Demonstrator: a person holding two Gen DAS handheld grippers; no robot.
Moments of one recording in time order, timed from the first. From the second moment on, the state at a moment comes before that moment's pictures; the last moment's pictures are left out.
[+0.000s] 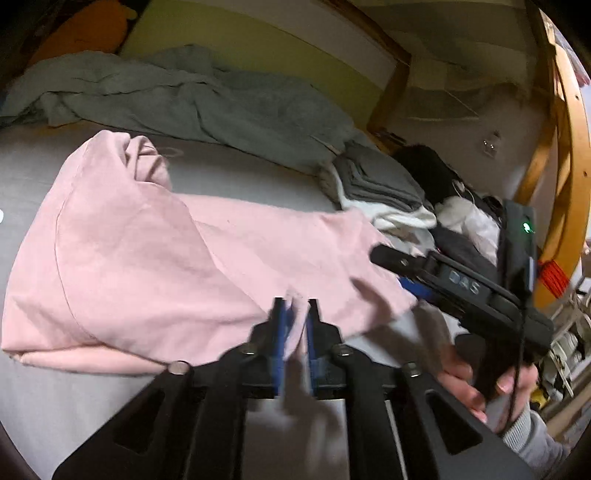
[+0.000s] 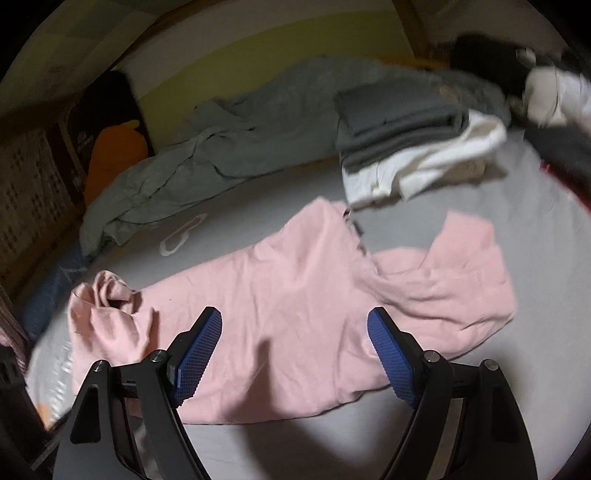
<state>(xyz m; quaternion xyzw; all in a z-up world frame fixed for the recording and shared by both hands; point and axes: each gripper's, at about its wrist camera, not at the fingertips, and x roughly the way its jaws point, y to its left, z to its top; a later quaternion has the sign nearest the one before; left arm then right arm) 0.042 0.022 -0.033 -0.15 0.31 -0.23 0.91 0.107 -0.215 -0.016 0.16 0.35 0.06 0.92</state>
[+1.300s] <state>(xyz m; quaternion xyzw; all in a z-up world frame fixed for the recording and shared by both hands) 0.056 0.154 -0.044 -0.21 0.32 -0.02 0.92 0.129 -0.155 0.017 0.12 0.28 0.18 0.93</state>
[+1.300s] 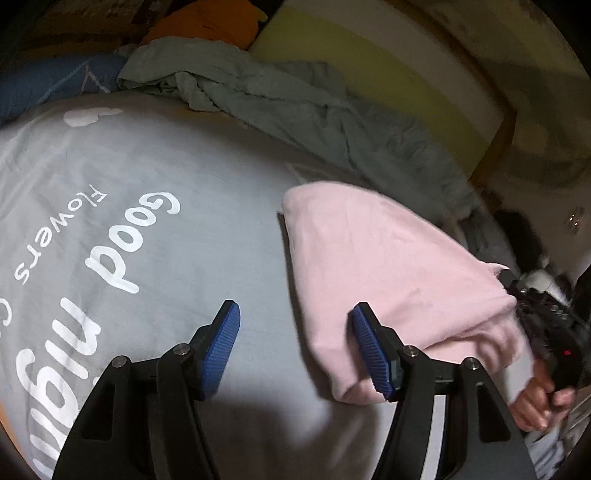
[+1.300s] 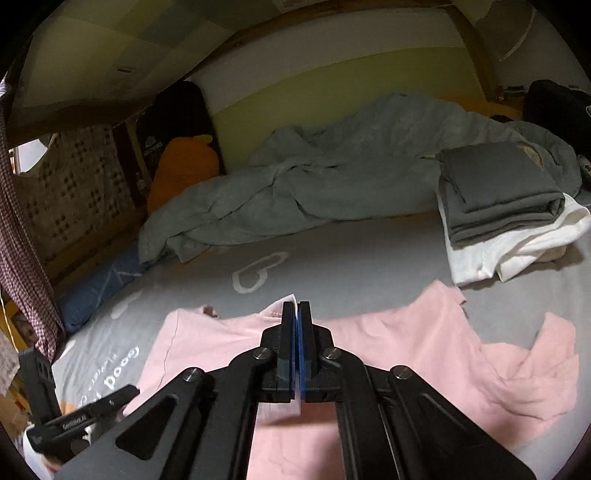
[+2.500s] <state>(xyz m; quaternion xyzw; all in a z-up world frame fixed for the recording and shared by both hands) 0.029 0.089 -0.049 0.04 0.32 0.07 0.95 0.109 -0.185 0.008 0.12 0.32 0.16 0.93</state>
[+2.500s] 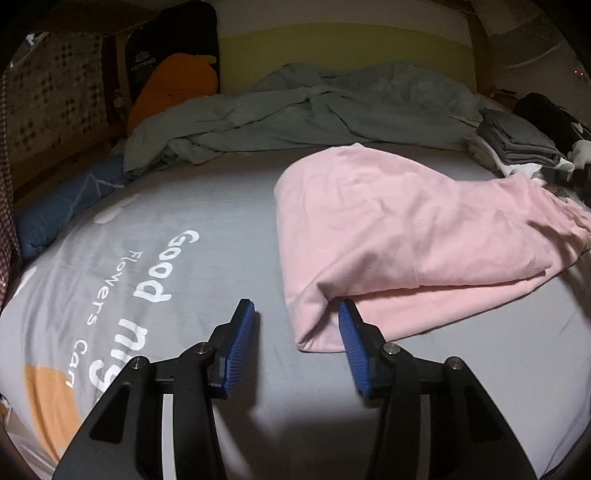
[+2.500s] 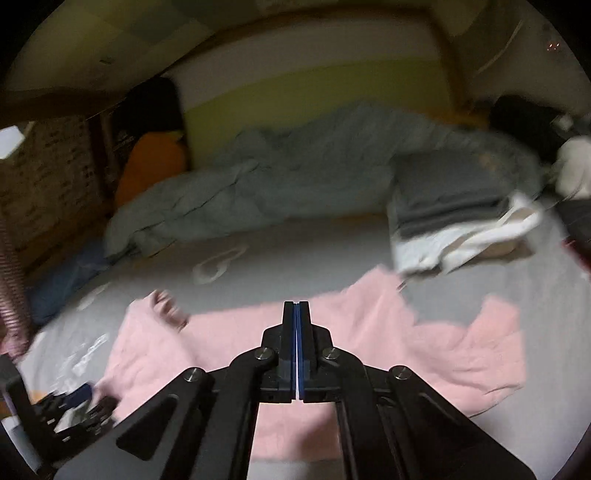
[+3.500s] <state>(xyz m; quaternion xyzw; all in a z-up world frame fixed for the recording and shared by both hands) 0.037 0.101 -0.052 0.00 0.34 0.10 0.94 0.092 -0.173 -0.032 0.03 0.34 0.05 0.94</state>
